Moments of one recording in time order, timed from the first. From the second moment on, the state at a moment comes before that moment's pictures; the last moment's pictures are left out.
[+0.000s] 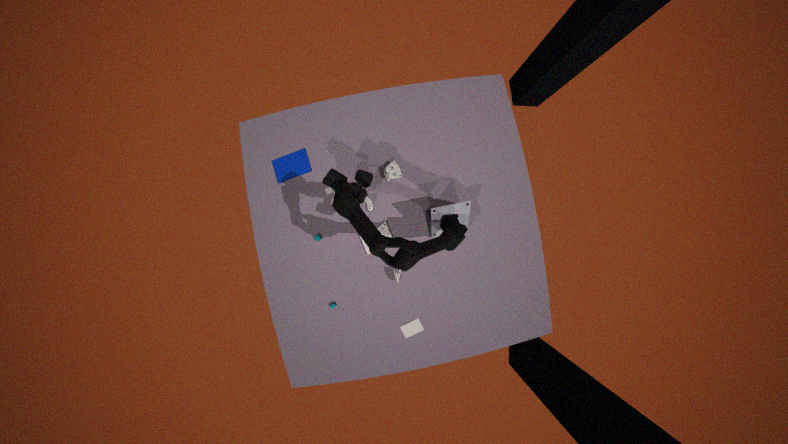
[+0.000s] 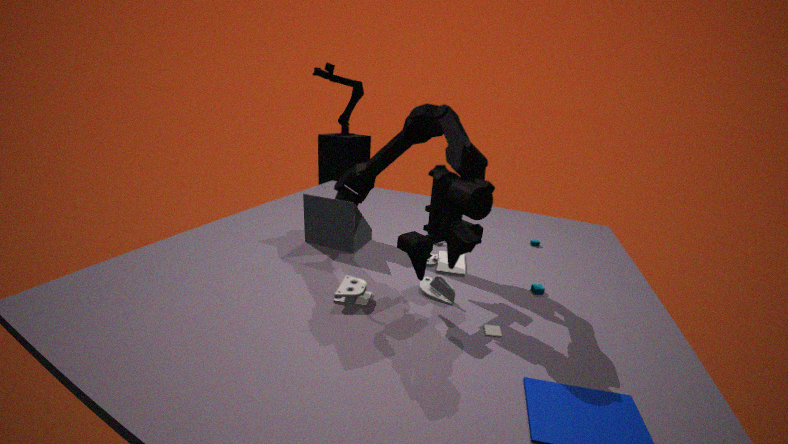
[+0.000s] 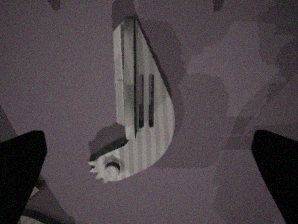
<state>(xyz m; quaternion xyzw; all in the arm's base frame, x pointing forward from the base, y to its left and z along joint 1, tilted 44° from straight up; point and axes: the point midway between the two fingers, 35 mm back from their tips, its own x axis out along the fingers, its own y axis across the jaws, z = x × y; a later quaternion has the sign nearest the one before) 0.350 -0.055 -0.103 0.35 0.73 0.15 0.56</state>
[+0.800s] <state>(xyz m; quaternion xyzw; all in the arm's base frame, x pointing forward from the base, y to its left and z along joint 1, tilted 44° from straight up) 0.352 -0.040 -0.118 0.34 0.73 0.15 0.57</state>
